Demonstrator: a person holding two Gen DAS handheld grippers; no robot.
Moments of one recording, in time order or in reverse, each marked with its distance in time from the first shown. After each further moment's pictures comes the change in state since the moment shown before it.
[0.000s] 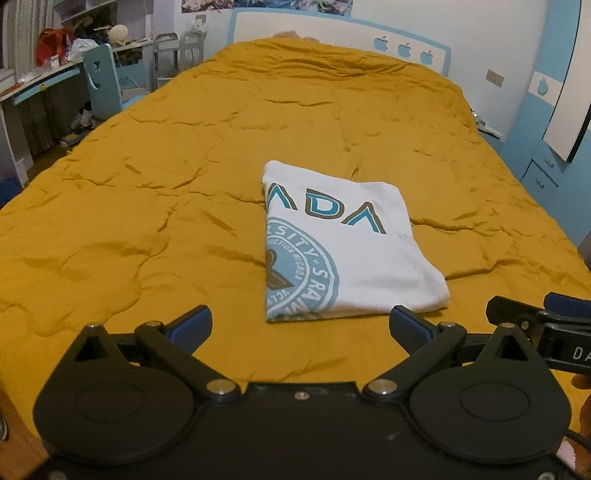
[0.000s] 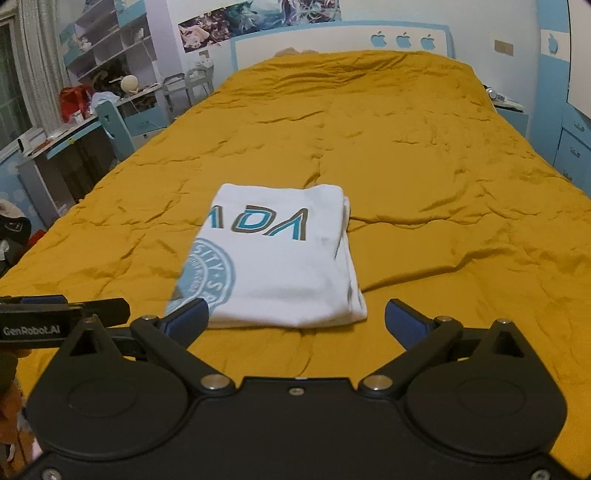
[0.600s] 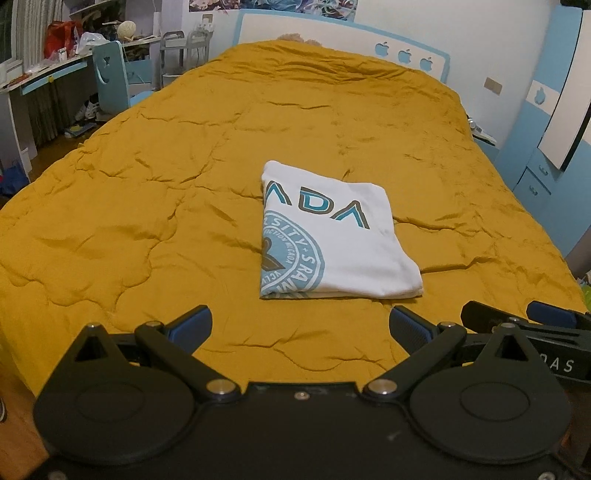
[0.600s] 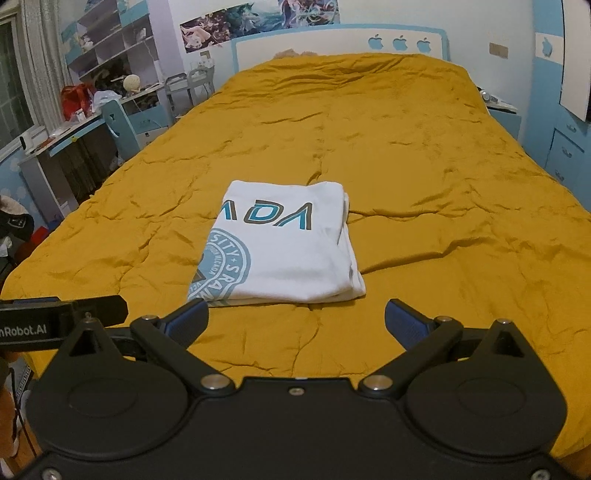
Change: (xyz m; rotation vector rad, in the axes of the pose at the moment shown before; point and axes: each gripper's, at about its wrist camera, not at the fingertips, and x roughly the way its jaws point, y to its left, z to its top) left arm -0.050 -0.013 -0.013 -0.030 0.008 -0.011; right arm -0.039 0.016 -0.012 0.005 0.001 -0.024
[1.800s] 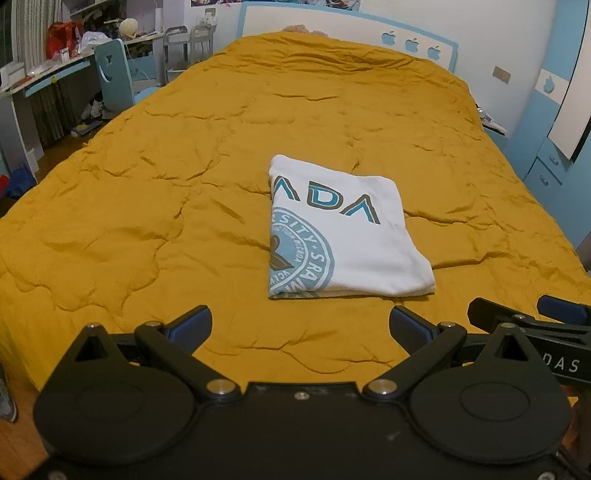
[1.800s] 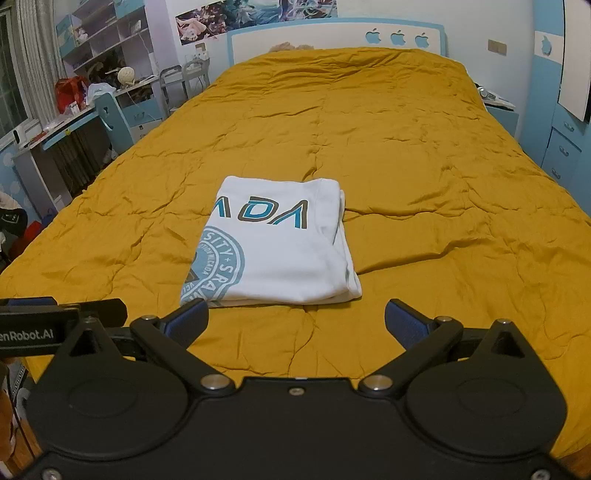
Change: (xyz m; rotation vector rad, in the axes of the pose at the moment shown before) left arm 0.009 -0.007 0.006 0.011 0.031 0.048; right arm 0.008 0.003 0.009 -0.011 0.029 -0.018
